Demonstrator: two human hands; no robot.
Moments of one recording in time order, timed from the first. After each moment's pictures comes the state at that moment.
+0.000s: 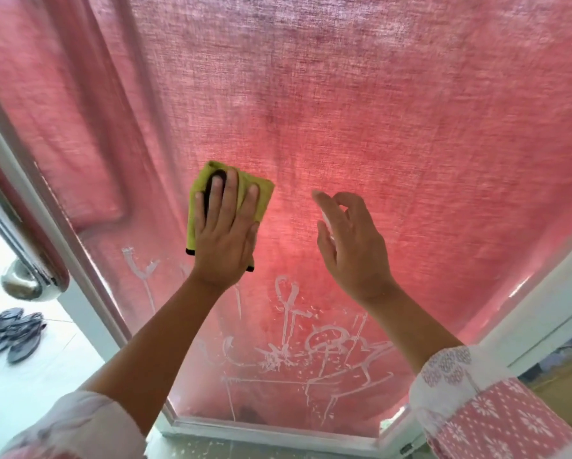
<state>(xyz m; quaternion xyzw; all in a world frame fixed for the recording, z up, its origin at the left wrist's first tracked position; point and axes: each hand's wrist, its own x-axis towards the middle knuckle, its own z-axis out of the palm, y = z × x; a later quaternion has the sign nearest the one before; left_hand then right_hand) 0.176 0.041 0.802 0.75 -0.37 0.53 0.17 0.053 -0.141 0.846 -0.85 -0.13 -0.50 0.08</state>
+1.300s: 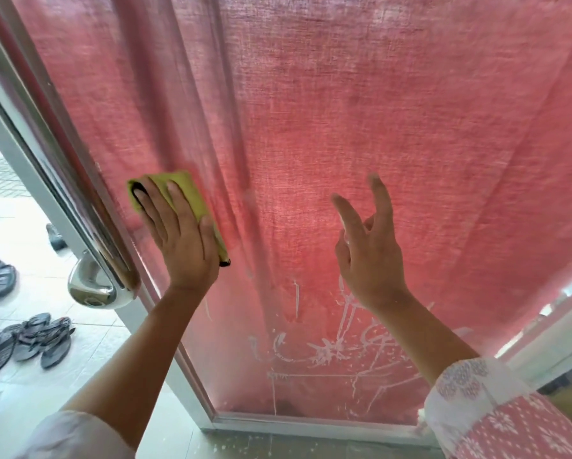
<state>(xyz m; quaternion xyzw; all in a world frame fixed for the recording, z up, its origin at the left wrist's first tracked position) 0.232 0.163 0.789 0.78 -0.25 0.48 0.32 0.086 -0.056 0.811 -0.89 -0.02 -0.45 0.08</state>
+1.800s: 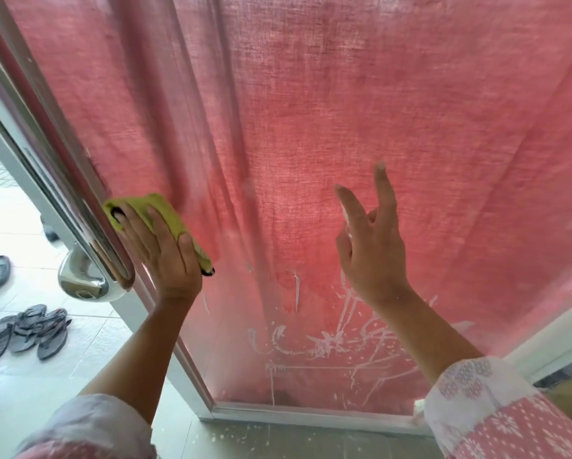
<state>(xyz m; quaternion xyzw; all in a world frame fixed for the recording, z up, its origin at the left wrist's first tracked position) 0.246 0.185 0.738 0.79 -0.19 0.46 0.36 0.090 -0.052 0.812 -0.88 0.00 -0.47 0.08</state>
